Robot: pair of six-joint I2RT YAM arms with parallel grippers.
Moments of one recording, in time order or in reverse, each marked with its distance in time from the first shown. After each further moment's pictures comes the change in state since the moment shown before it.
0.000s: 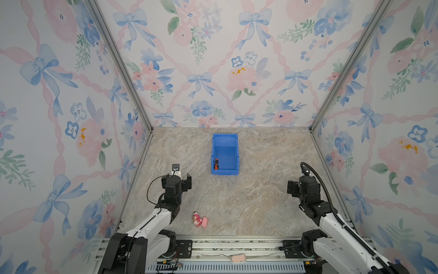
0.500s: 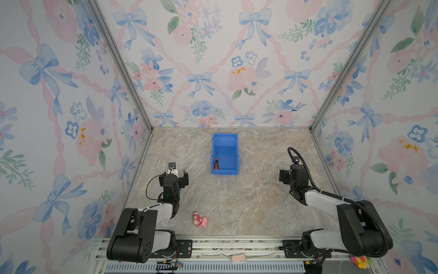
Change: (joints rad) left arm 0.092 0.280 -0.005 0.374 0.050 0.031; right arm -0.047 0.549 0.135 0.494 -0.052 -0.039
